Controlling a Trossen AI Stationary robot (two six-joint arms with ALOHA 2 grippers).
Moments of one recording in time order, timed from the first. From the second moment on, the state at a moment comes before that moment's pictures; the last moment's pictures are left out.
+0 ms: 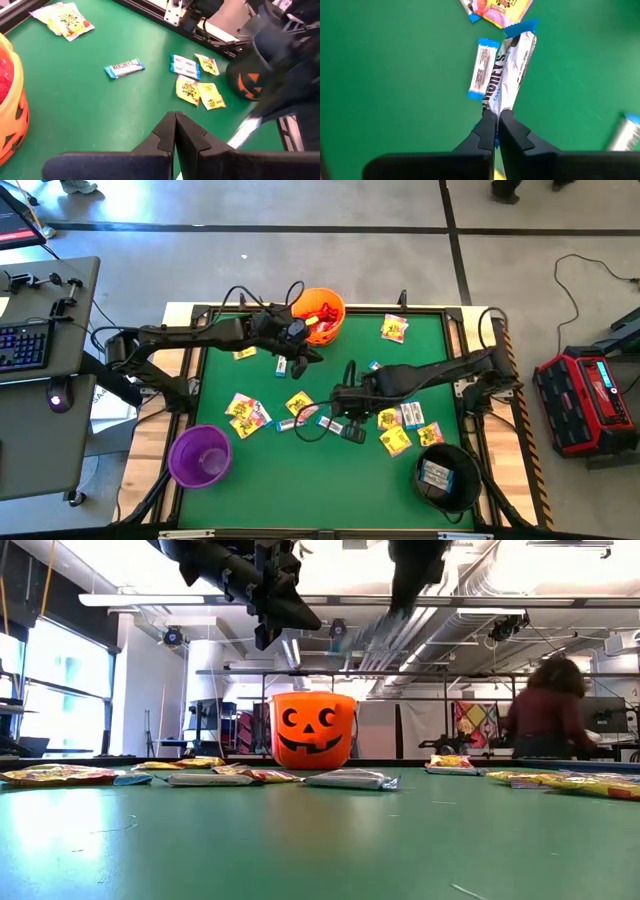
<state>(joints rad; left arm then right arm) 0.30 1.49 1.11 -0.20 0.31 -0.25 0.22 1.81 1.71 -1.17 0.10 0.47</state>
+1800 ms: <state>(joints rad) 0.30 1.49 1.11 -0.19 0.32 -0.22 0.88 1.56 1.36 -1.43 -0.19 1.80</state>
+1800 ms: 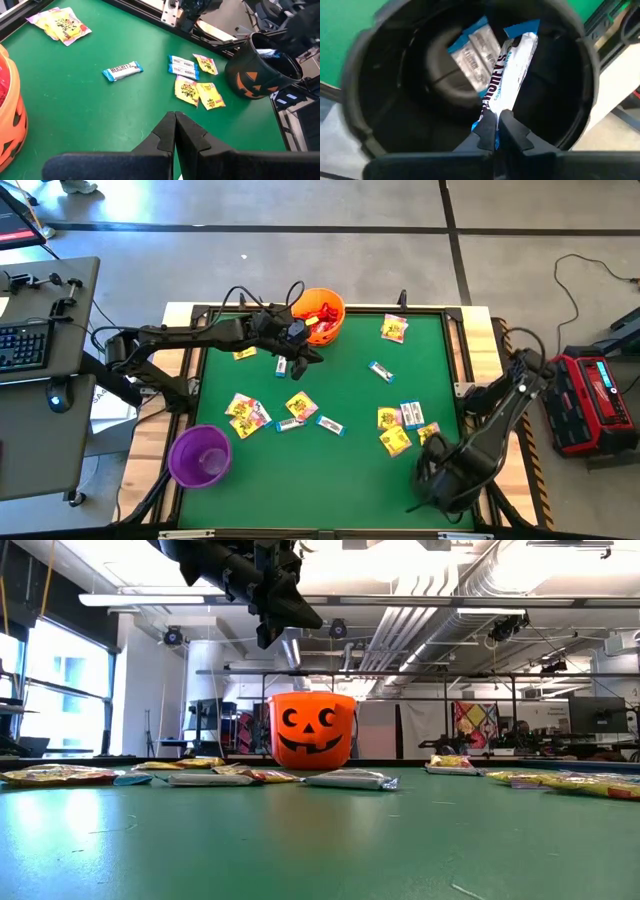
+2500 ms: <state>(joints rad) 0.30 1.49 1.11 -0.19 0.32 -0.22 0.88 1.38 0.99 -1.01 -0.24 1.65</state>
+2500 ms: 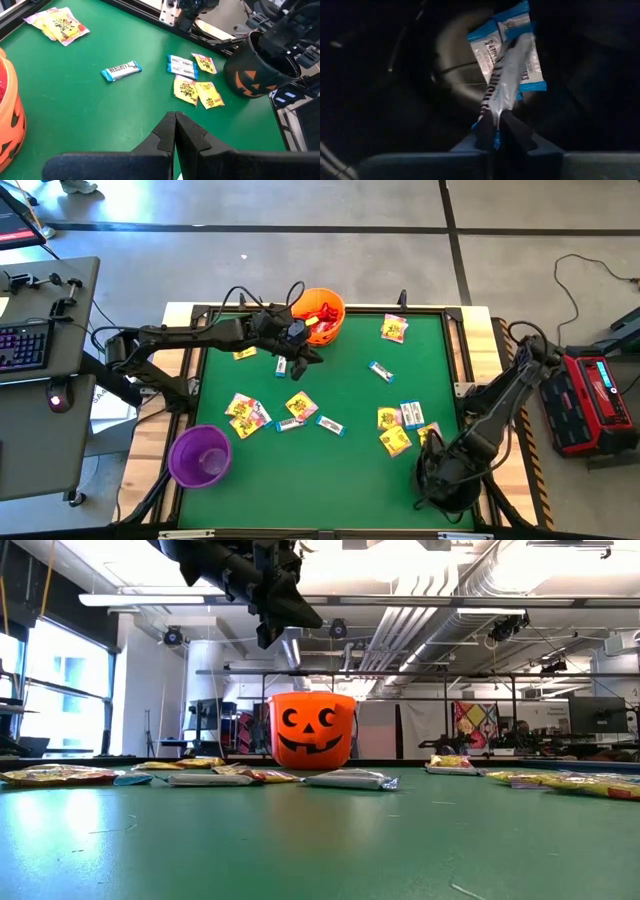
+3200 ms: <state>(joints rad) 0.30 1.49 1.10 -0.23 0.37 -0.06 0.82 1.38 1.57 -1.44 -0.02 1.77</state>
